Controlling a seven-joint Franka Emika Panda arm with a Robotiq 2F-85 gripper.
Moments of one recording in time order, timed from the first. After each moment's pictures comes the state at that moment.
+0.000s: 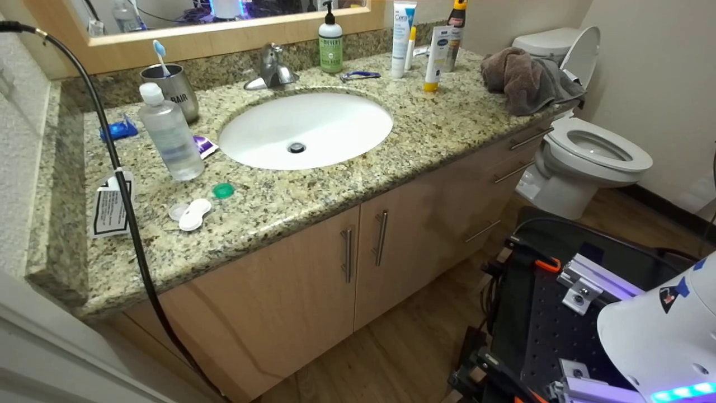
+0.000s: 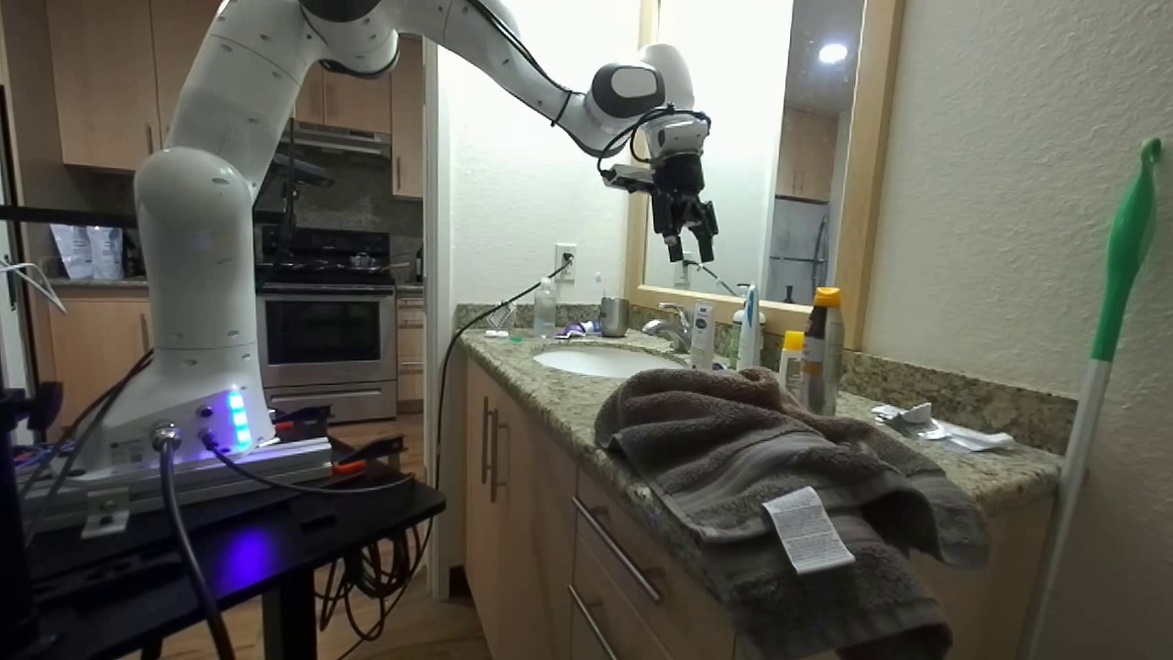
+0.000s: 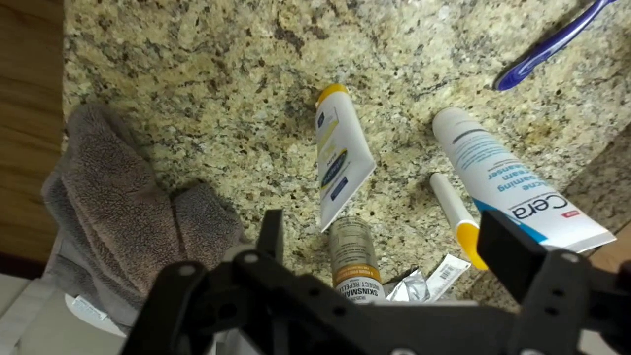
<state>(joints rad) -0.30 0.36 -0.43 -1.64 -0.08 2.15 0.99</state>
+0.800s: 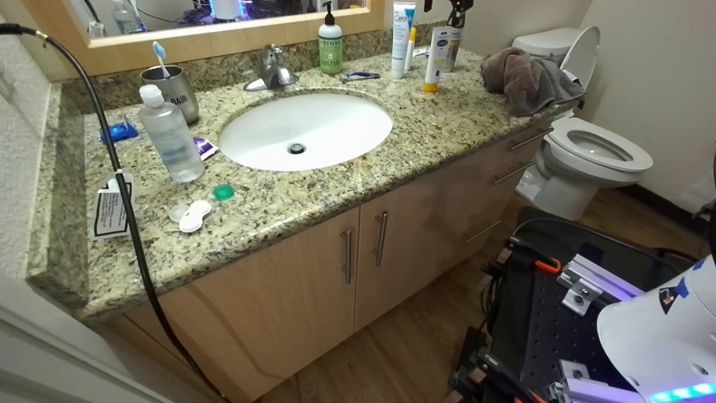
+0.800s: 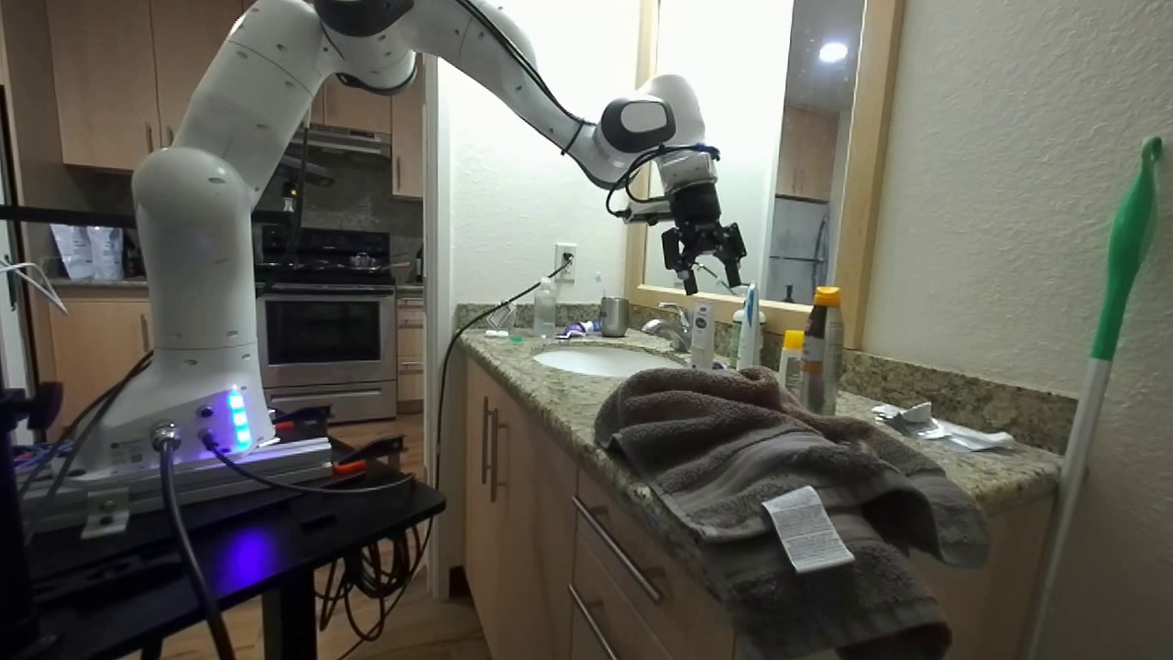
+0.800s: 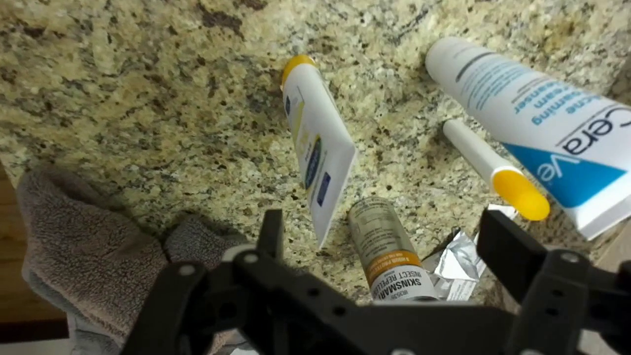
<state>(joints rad) -0.33 0.46 -0.45 -1.66 -0.07 2.32 1.28</state>
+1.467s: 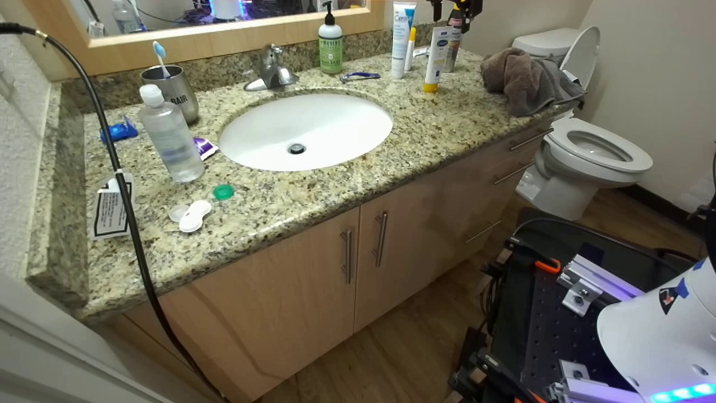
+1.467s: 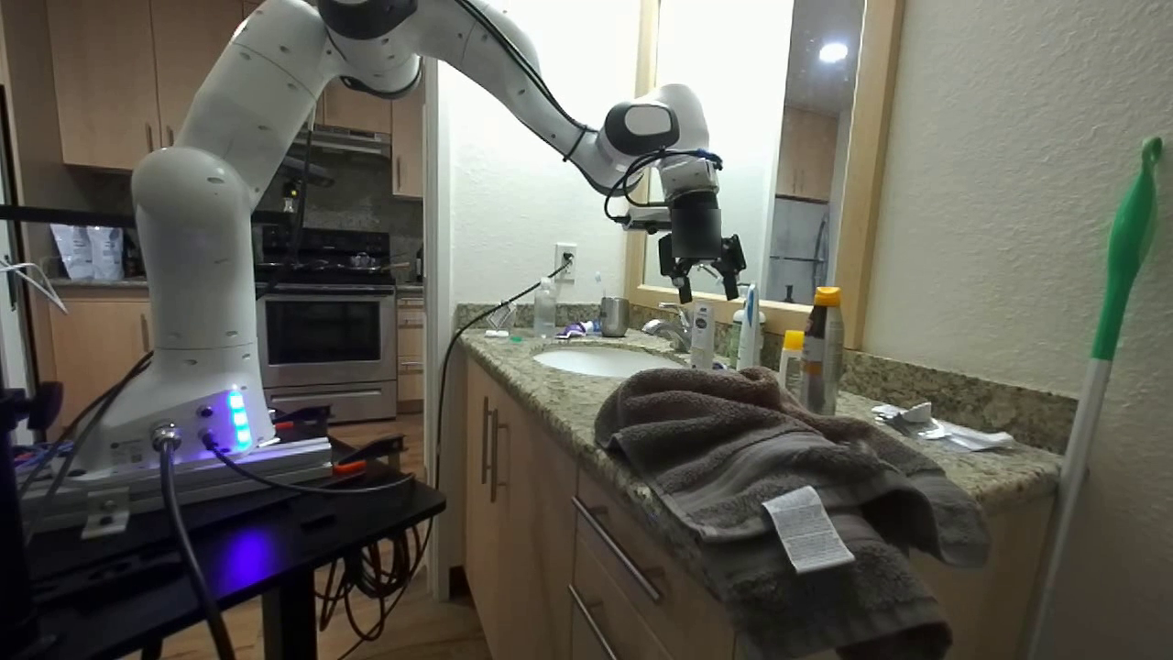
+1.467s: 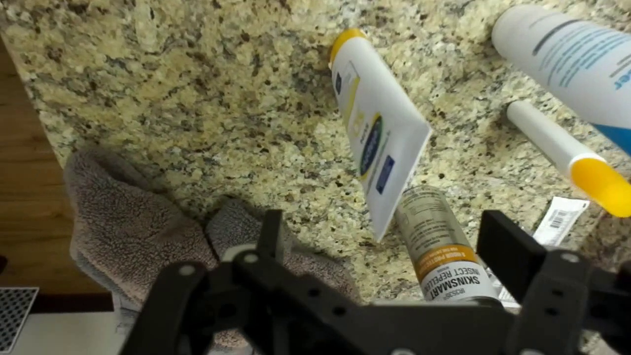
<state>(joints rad) -0.34 0.48 -0.46 -1.65 -0.12 2.25 1.32</state>
